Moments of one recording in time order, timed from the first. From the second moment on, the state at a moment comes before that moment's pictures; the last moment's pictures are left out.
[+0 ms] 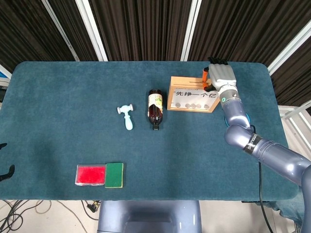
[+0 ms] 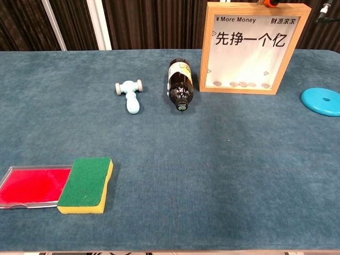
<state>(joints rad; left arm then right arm) -0.13 -0.97 -0.09 -1.81 0.98 1.21 0.03 1.26 -1.22 0.18 -1.22 -0.18 0.65 -0.50</state>
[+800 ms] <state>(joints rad) -0.13 -0.98 -0.09 -1.81 0.98 1.21 0.03 1.26 -1.22 0.18 -1.25 -0.20 0.67 -0.49</state>
